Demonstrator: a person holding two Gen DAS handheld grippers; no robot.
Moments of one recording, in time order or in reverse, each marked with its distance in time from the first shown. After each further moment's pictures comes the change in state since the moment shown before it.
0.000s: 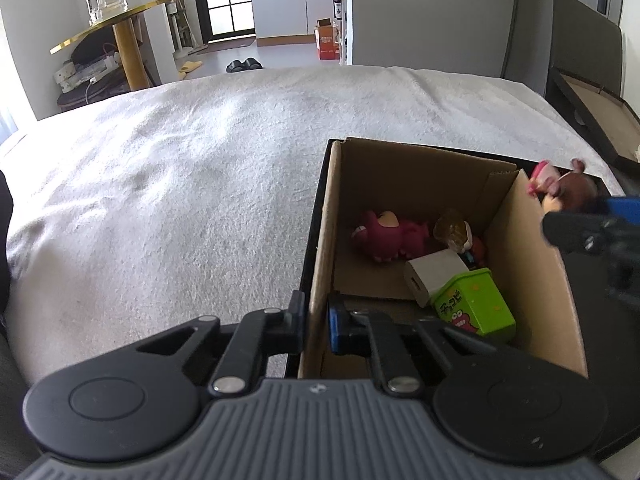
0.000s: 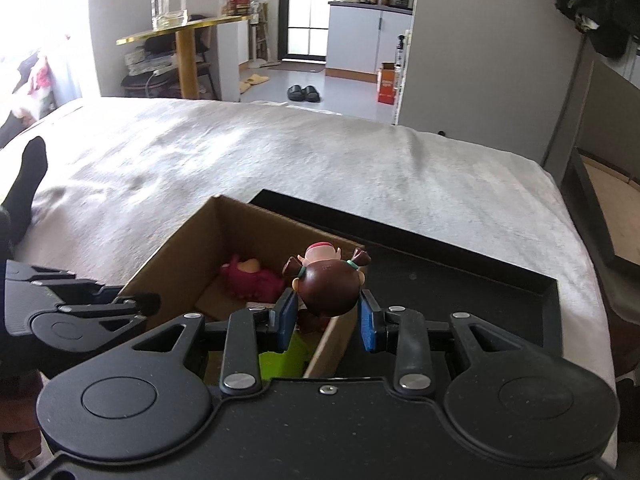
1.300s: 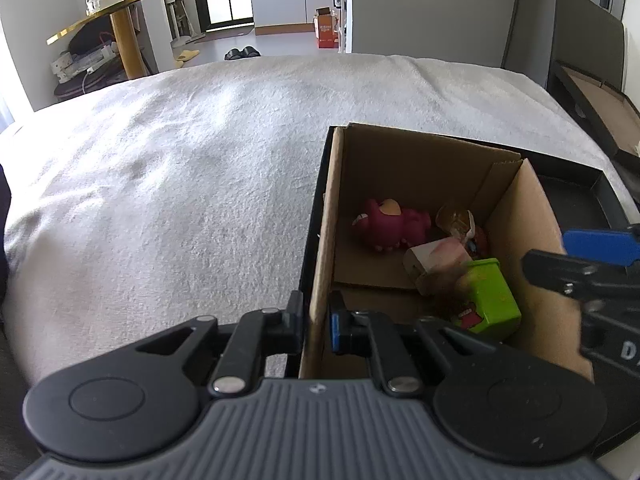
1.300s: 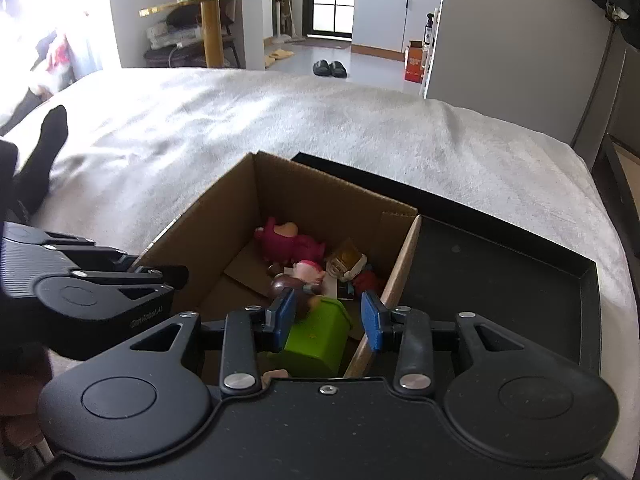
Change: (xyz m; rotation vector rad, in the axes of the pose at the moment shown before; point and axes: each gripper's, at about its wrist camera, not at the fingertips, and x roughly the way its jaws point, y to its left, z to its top) left arm 0.004 0.001 0.000 0.003 0.040 0.002; right arm 0.010 0.019 -0.013 -0.019 0.065 0.064
